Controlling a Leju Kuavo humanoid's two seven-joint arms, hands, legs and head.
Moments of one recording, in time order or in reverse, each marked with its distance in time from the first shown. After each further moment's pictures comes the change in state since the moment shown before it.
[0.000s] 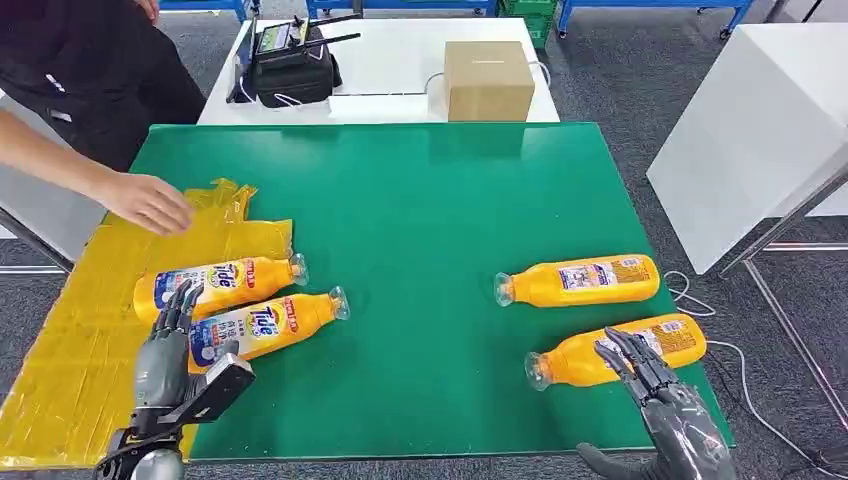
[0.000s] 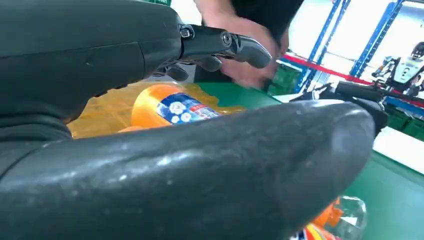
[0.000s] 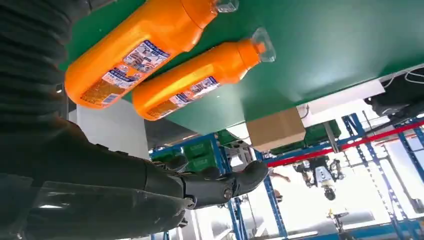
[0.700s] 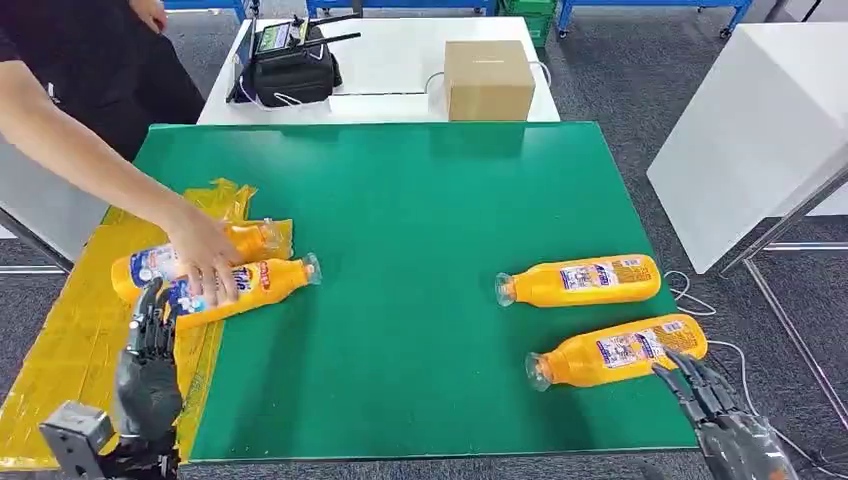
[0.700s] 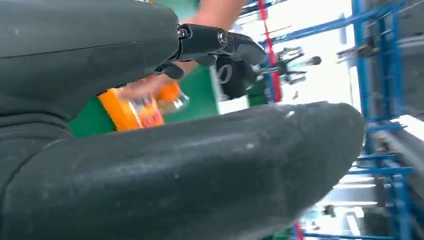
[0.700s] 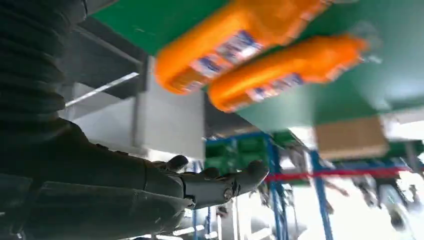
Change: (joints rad) left arm 0.155 -0.133 0.029 -0.316 0.885 -0.467 -0.262; right arm 0.223 -0.056 -0.229 -0.089 0.067 0.061 0.134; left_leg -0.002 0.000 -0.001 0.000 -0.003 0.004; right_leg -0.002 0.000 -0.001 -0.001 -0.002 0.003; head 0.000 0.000
